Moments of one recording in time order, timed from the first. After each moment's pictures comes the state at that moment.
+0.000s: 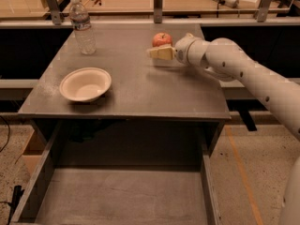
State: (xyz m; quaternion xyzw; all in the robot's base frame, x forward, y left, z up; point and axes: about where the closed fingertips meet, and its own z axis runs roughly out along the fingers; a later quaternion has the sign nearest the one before) arm 0.824 -0.078 0.874 -0.24 0.73 0.17 0.61
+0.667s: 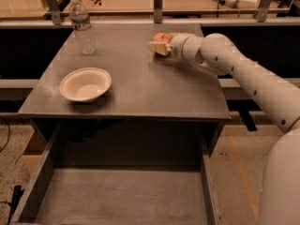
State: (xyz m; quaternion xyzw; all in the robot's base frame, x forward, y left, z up) arm 0.848 -0.057 0.870 -0.26 0.73 0.18 0.61
